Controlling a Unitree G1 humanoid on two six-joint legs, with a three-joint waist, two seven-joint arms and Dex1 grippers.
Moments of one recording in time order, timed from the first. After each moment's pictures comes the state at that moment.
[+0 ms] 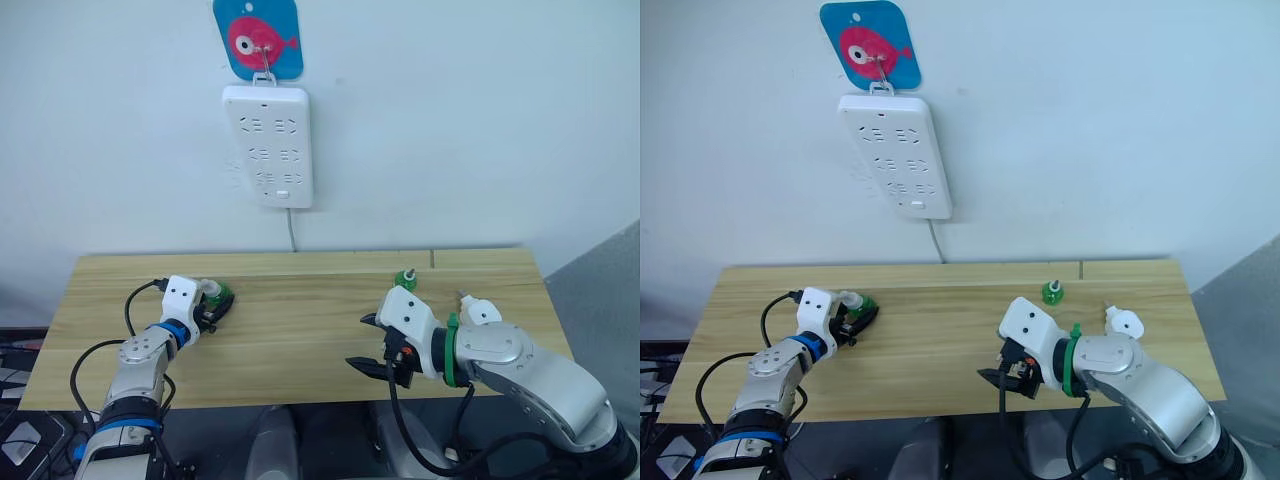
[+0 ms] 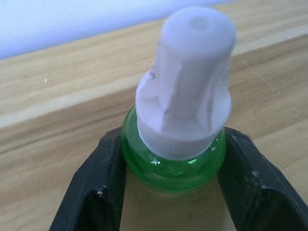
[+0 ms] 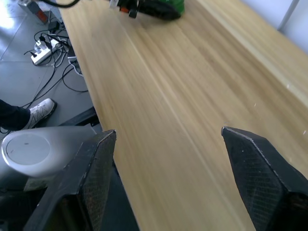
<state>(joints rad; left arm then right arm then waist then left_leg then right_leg) -0.31 0.51 0.18 0.75 -0.15 -0.14 -0.64 -0.24 -0.59 0.34 -0.80 0.40 1.09 0.59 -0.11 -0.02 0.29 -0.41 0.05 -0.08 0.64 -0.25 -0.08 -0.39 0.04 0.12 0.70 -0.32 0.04</state>
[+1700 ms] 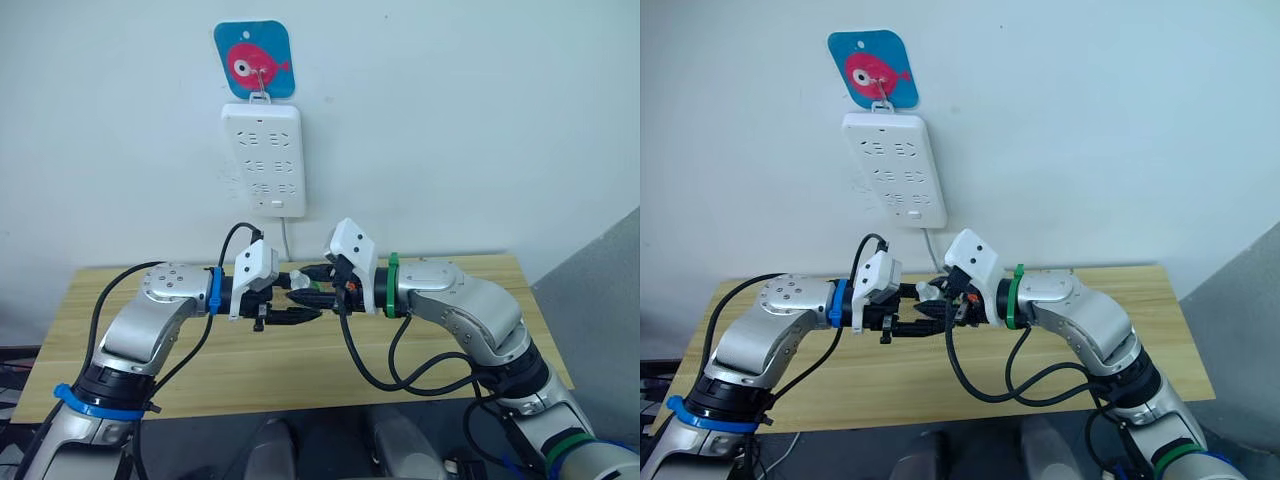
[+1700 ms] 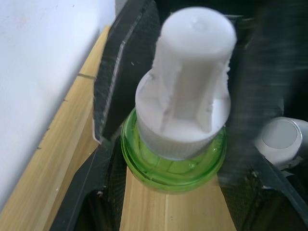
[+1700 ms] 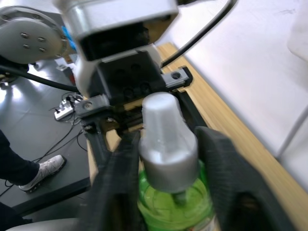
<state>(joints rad) -0.36 0.71 -0.12 -0.15 -0.40 0.39 -1.24 -0.62 -0.29 0.40 -0.39 0.45 0.90 0.65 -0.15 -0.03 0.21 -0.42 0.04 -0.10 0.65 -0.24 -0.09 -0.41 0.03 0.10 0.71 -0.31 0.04</state>
